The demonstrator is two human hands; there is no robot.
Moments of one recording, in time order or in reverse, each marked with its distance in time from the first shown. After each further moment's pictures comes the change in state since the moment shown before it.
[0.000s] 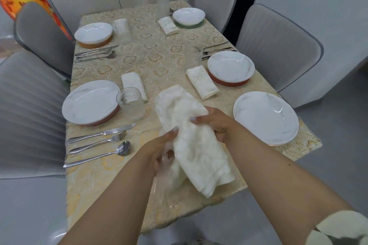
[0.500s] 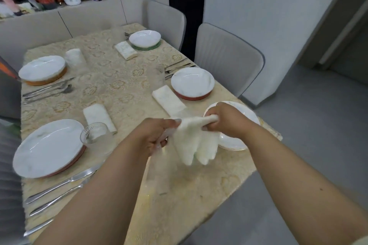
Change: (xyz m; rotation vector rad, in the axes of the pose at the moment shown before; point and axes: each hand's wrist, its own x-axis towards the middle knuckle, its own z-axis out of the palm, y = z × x) left_hand -0.001 0.092 0.076 0.315 -0.191 0.228; right_hand -0.072 -0.062 -0.058 -1.129 0.480 -0.261
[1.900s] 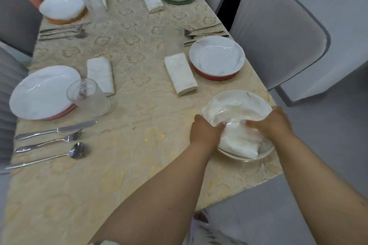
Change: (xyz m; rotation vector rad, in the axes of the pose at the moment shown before) left_hand 0.112 -0.087 0.150 0.348 0.381 0.017; right_hand 0.060 0.168 0.008 -0.067 0.088 0.622
